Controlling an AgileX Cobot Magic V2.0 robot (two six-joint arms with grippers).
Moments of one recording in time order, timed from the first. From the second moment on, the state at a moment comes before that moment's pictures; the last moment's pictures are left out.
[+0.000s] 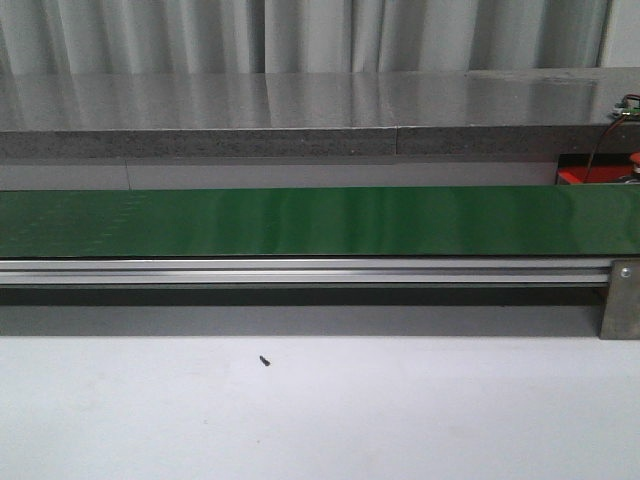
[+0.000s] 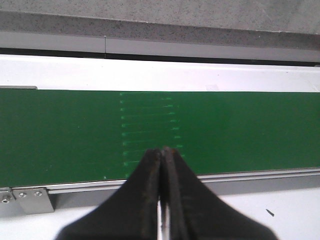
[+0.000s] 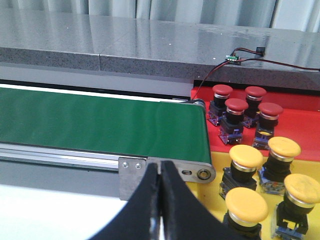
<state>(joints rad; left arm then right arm) 0.04 0.78 -0.59 -0.77 0.46 0.65 0.06 -0.01 0.03 -0.04 0.11 0.03</state>
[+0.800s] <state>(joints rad) -0.04 0.54 -0.48 -0.05 0.35 0.10 0.06 -0.01 0.03 -0.04 0.11 0.03</state>
